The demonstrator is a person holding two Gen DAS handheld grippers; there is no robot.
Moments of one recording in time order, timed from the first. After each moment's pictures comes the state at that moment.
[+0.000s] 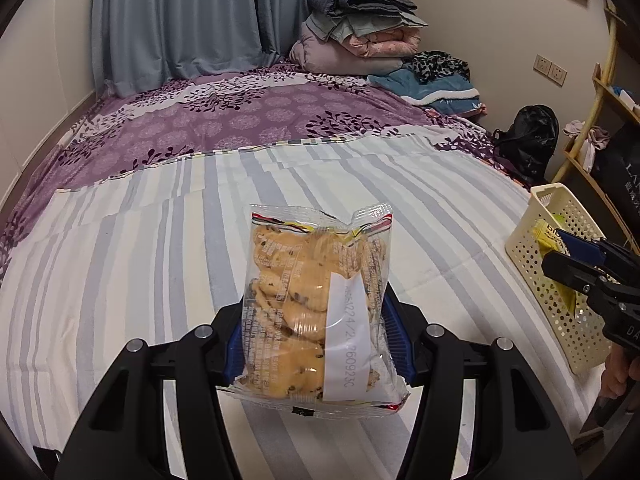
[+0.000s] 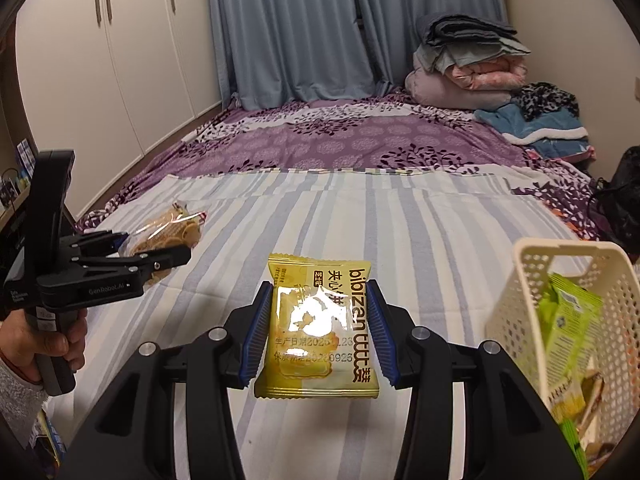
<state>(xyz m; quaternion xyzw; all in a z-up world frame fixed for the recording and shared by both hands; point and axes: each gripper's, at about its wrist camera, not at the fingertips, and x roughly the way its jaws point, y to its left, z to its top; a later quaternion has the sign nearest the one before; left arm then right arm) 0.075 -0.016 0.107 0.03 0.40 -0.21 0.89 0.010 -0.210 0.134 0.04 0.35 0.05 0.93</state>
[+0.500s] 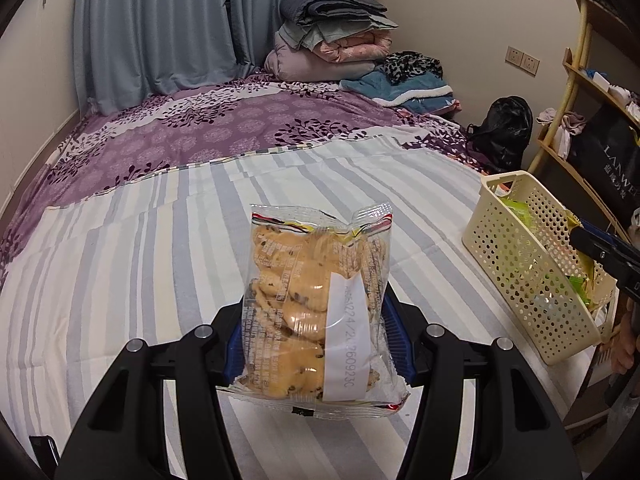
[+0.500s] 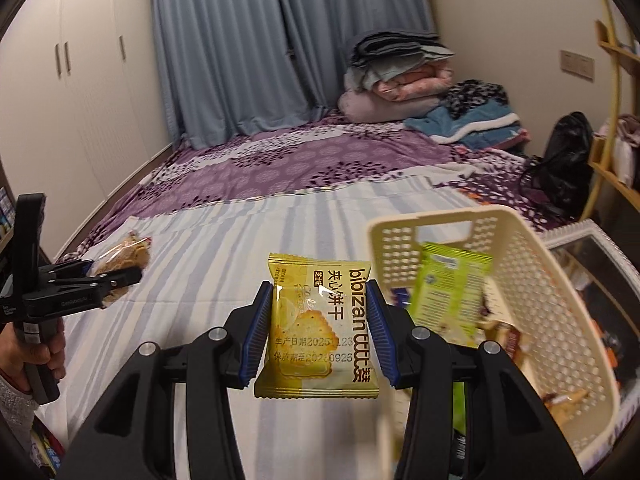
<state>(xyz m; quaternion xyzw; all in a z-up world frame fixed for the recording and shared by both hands) 0.032 -0.056 0.128 0.05 0.39 -0.24 0.89 -0.068 -0.308 0.152 0.09 0.31 -0.06 0.94</state>
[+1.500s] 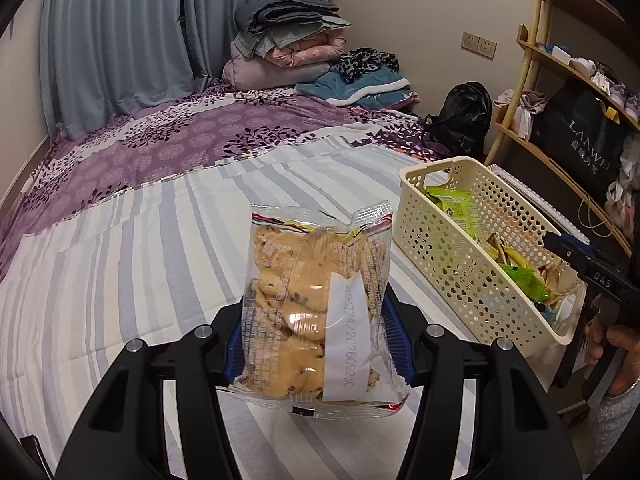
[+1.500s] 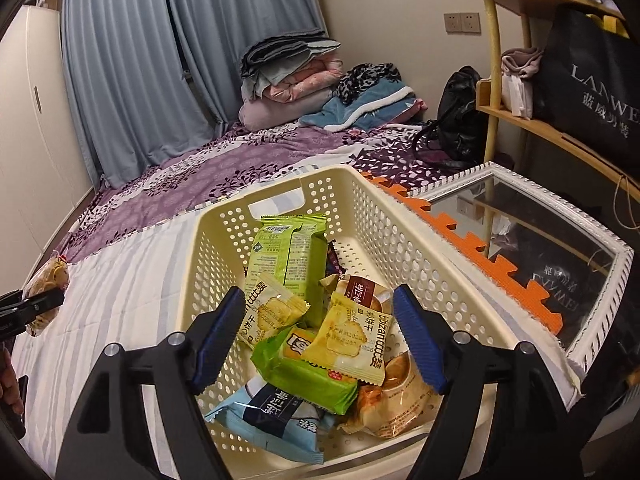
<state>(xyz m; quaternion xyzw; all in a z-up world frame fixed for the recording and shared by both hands) -0.017 -0.130 0.144 0.07 0.37 -0.29 0.88 -0.136 -0.395 0.124 0.15 0.29 -0.19 0.92</state>
